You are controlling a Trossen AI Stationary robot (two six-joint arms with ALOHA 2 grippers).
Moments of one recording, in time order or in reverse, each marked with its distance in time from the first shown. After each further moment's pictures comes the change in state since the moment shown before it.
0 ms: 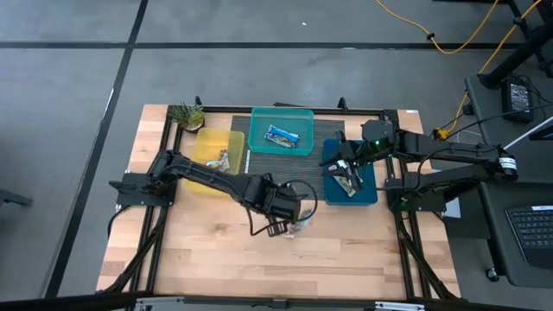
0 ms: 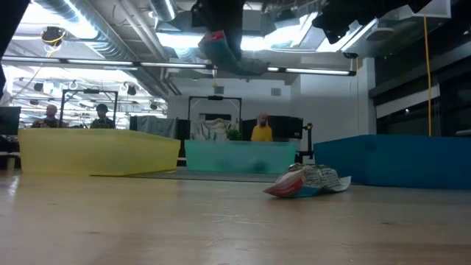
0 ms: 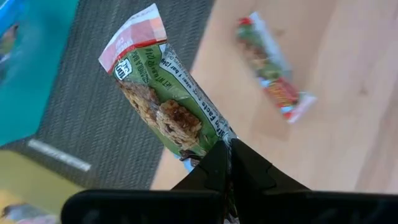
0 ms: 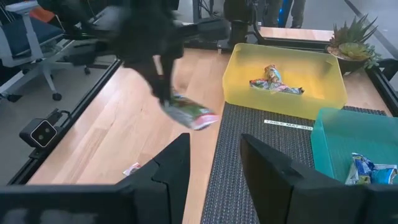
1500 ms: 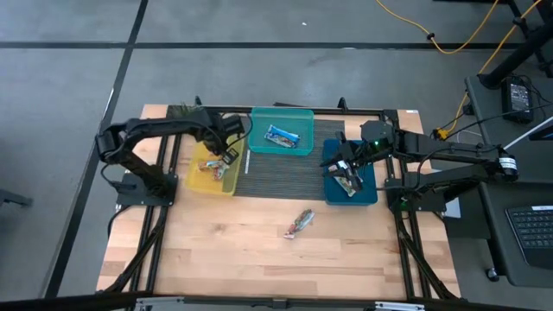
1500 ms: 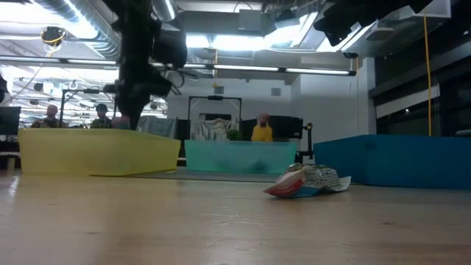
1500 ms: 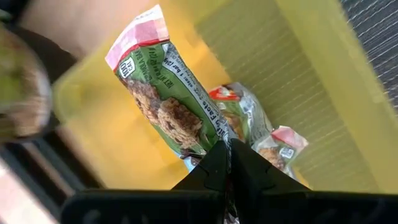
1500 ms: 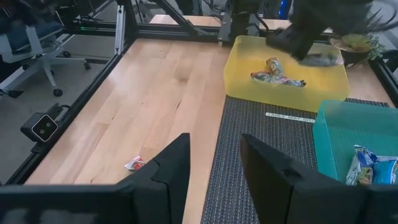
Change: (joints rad) left arm 0.736 -0.546 -0.919 0.188 0.057 0.133; right arm 0.000 0.000 0.000 -0.027 0.002 0.000
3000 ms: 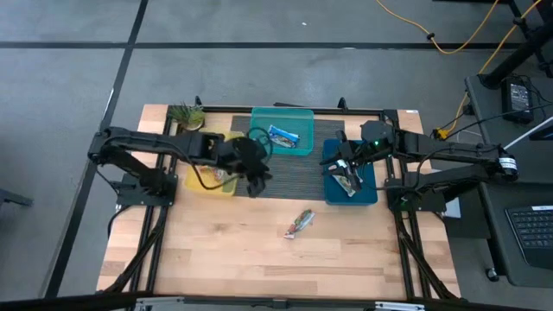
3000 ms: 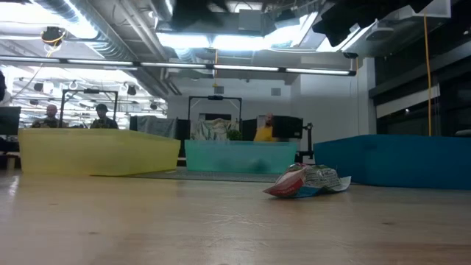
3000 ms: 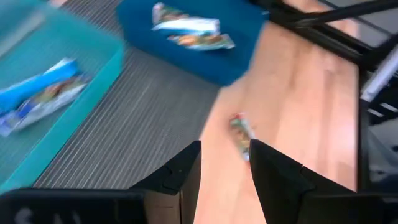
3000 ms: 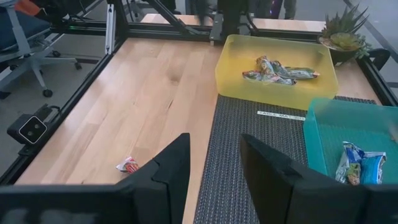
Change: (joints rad) left arm -0.492 -0.062 0.274 0.419 0.114 -0.045; right arm -0.001 0.000 0.000 0.000 0.034 0.000
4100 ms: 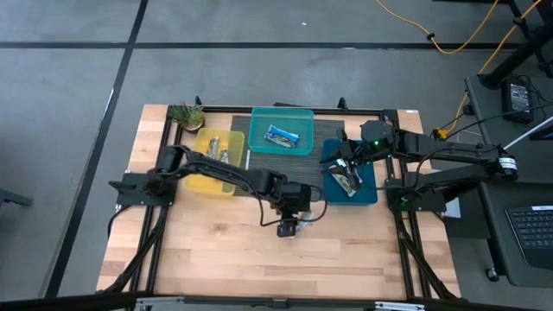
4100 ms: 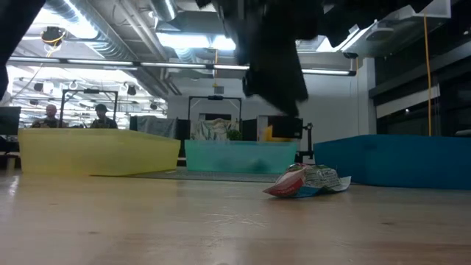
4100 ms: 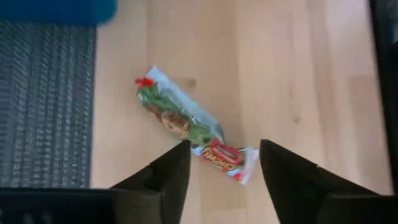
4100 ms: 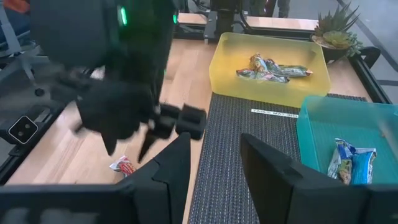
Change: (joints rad) left arm -0.118 0.644 0.367 -0.008 0.239 0.263; right arm -0.001 0.000 0.000 -0.002 0.026 -0.003
